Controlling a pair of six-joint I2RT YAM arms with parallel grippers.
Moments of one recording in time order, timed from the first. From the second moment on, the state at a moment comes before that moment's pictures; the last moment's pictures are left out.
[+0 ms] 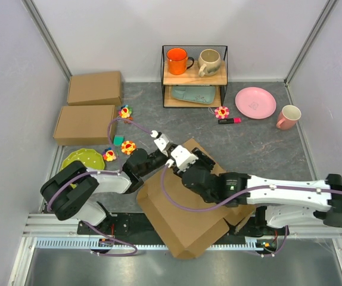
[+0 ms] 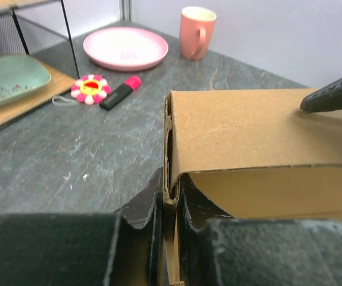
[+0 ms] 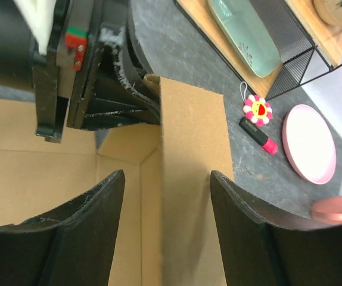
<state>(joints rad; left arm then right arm) -0.81 1.49 0.41 1.16 0.21 -0.11 1.36 1.23 0.93 -0.38 0.91 -0.04</state>
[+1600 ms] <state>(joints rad) -0.96 1.59 0.43 0.96 -0.49 -0.11 1.04 1.28 0.85 0.05 0.61 0.24</state>
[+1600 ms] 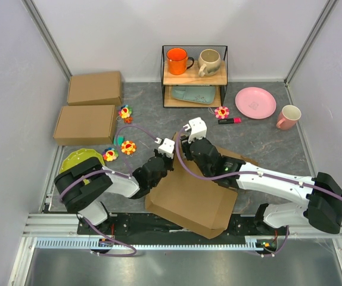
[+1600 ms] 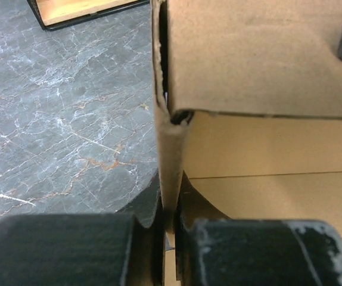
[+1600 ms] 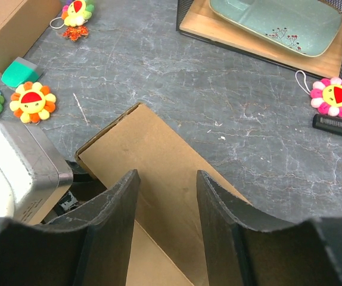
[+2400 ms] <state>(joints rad) -0.92 1.50 0.72 0.20 -0.59 -0.39 0.93 0.89 0.85 -0.26 0.96 0.30</state>
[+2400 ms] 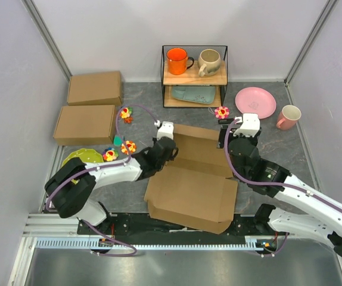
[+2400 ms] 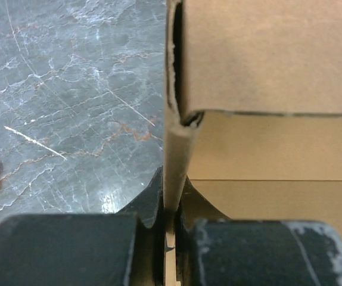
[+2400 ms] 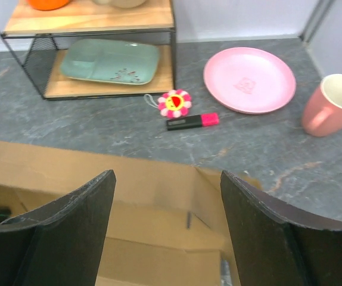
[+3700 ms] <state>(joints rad) -0.70 1.45 0.82 -0.12 -0.34 -0.63 0.68 1.01 0.59 -0.26 0.66 0.58</state>
